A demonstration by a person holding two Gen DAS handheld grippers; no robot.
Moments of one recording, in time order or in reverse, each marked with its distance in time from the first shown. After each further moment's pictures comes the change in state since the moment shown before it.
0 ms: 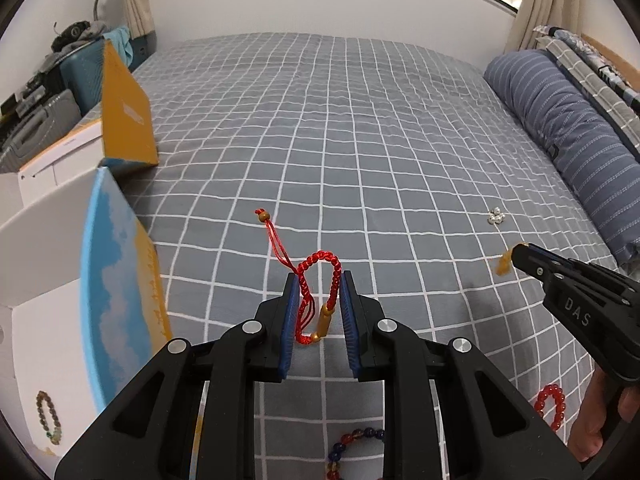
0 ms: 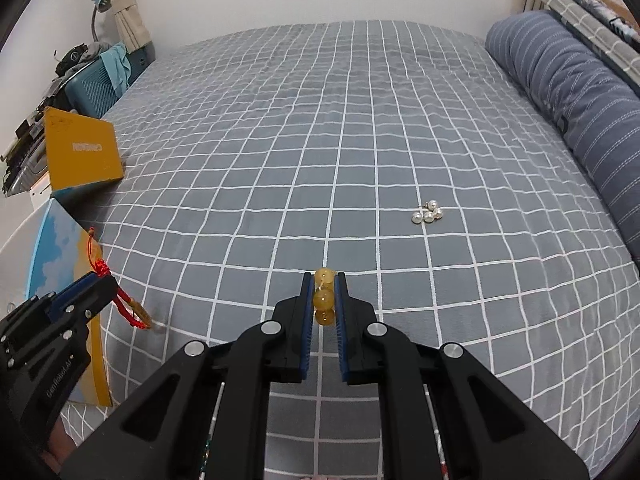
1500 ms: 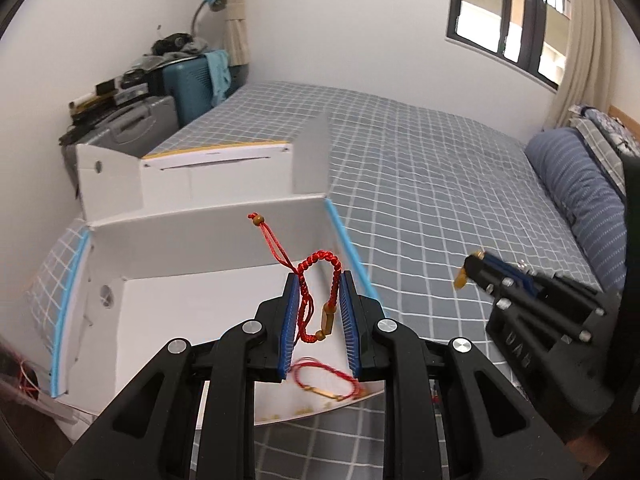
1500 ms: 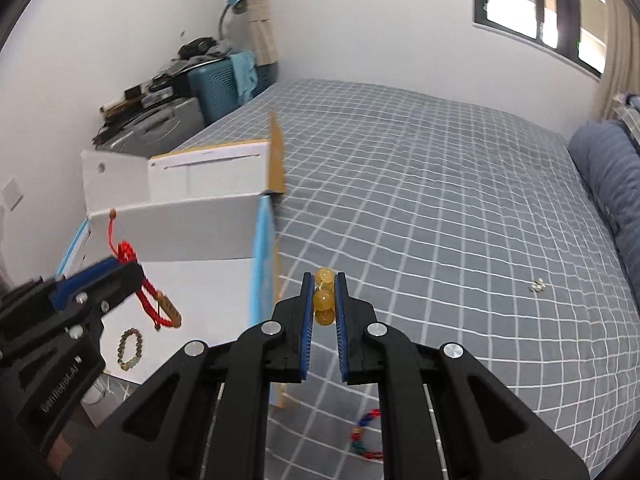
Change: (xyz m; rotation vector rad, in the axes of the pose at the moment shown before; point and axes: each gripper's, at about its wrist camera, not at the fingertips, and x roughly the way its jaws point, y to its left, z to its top) left arm -0.168 0.136 -0.039 -0.163 -0.176 0.129; right arm -0.113 0.208 -0.029 -0.266 -0.180 0.187
